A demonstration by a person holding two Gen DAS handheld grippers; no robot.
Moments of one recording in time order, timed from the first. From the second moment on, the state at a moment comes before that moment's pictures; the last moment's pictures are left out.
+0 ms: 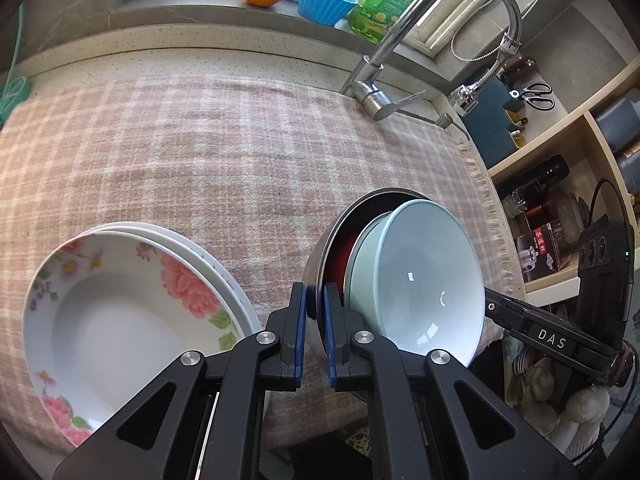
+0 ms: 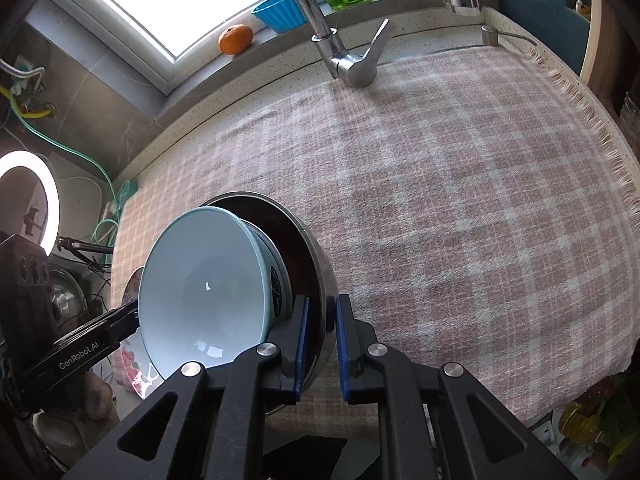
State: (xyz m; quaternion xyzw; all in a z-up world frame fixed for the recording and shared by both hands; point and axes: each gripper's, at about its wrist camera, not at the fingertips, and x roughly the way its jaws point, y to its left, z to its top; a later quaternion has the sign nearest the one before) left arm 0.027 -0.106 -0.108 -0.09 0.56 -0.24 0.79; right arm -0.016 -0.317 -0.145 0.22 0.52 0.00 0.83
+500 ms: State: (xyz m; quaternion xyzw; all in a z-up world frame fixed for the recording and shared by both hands) left arm 0.019 -0.058 -0.073 -0.12 0.52 -0.21 0.82; right arm -0.001 -0.271 -0.108 0.18 0.51 0.05 0.84
